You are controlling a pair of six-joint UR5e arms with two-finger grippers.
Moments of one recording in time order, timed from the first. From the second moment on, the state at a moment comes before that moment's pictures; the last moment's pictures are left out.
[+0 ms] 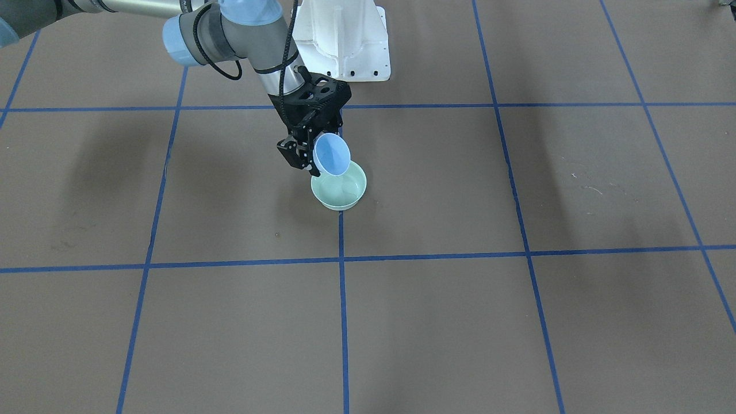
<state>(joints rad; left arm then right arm) -1.64 -1.42 -1.70 -1.59 -2.37 0.07 0.48 -0.98 1.78 -1.22 1.68 0.40</state>
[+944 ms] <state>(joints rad) -1.64 -1.42 -1.72 -1.60 -2.40 0.07 0.65 -1.13 1.80 -1.12 1.56 0.80</state>
